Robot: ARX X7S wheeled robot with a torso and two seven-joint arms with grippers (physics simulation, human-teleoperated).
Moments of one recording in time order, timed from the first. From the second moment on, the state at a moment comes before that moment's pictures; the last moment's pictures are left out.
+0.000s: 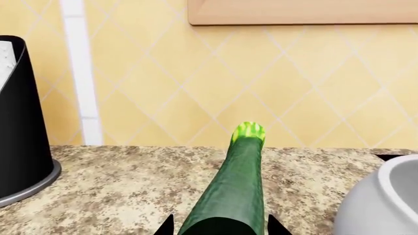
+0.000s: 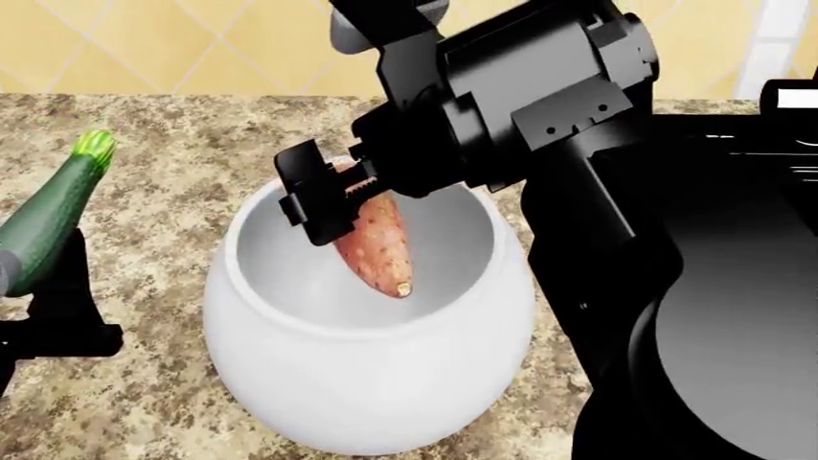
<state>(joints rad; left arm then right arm) -0.44 -0.51 0.16 0.47 -0.69 -0.67 -0.48 1.78 0.00 -1.49 1.22 1.22 0.86 -0.66</state>
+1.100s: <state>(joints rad) -0.45 -0.51 0.20 0.49 -0.68 -0.68 -0.49 1.12 0.96 -1.05 -0.38 1.22 0.07 0.70</state>
